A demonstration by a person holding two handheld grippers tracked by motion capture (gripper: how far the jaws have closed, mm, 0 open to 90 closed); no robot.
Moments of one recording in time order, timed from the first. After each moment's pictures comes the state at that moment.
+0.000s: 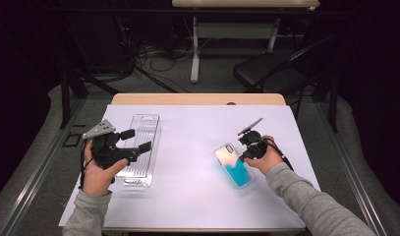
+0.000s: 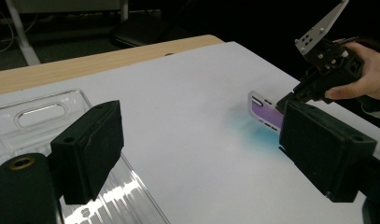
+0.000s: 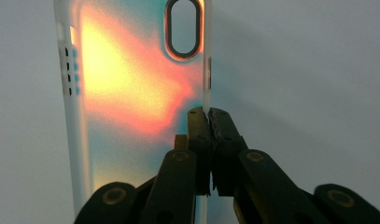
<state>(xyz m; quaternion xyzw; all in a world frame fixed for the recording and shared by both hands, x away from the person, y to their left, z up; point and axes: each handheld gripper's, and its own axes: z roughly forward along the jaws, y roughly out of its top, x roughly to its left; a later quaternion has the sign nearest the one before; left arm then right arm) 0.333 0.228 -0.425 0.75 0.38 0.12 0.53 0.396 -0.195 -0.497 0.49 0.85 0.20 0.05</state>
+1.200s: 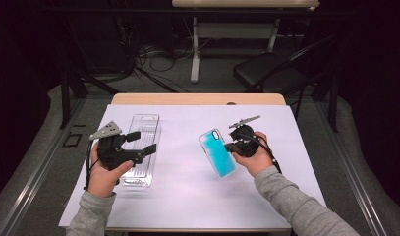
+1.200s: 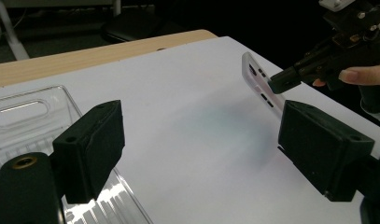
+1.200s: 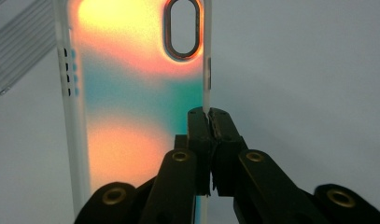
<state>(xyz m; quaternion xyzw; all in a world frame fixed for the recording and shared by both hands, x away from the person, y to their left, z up) 0.333 0.215 -0.431 0.75 0.37 0.11 0.53 0.376 -0.158 -0.458 0.46 0.82 0.32 0.12</state>
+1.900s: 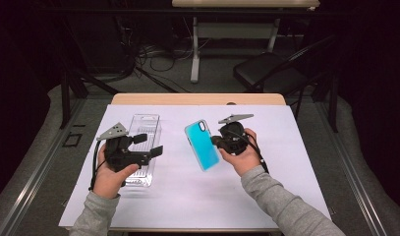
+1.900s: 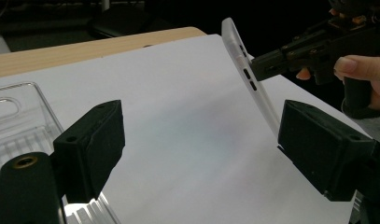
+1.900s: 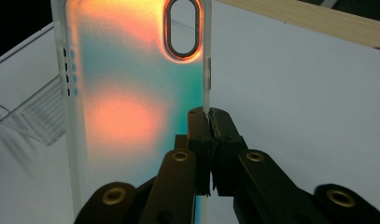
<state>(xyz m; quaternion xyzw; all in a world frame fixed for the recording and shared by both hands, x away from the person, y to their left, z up) 0.332 0.200 -0.435 0.75 0.37 0.09 0.54 0.371 -0.126 -0.441 0.44 0.79 0.40 0.14</state>
